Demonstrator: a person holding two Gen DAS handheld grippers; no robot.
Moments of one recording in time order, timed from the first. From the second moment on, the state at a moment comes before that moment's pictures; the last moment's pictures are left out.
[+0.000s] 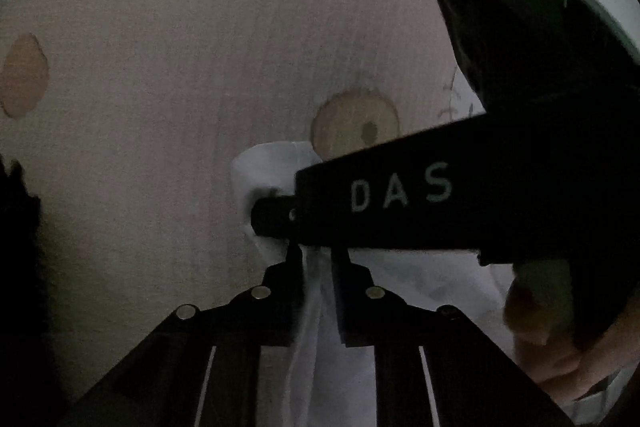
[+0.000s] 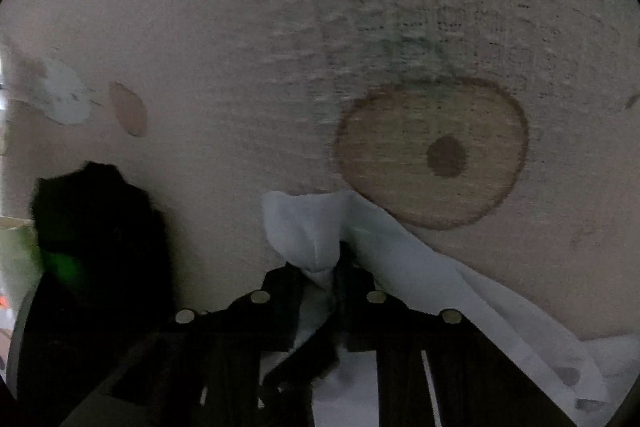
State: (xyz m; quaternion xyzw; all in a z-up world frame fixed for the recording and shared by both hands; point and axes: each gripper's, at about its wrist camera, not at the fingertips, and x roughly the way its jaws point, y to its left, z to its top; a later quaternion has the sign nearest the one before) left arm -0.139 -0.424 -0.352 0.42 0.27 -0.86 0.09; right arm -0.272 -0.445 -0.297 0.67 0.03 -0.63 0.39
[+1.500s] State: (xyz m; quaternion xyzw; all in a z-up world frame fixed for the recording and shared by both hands) left arm -0.054 -0.452 -0.289 0.43 0.26 -0.85 0.17; right arm -0.242 -0.317 -0.129 0.52 0.06 -0.77 0.37
